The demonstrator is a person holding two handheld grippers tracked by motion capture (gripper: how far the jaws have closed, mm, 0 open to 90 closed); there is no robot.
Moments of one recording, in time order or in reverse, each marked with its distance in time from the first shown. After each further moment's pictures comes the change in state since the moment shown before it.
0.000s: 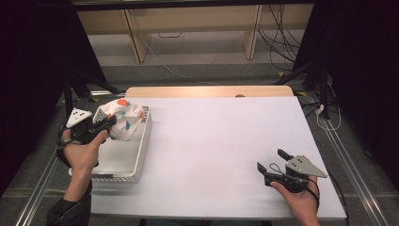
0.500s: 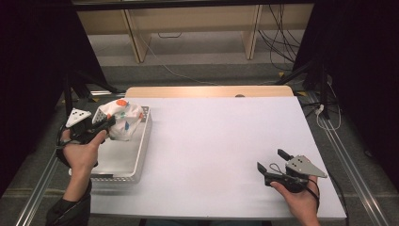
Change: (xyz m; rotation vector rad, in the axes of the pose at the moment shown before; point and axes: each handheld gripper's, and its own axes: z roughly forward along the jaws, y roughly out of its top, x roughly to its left) left arm 0.003 -0.001 0.001 0.010 0.009 -0.010; right arm 0.000 0.000 0.001 -0.009 0.002 0.003
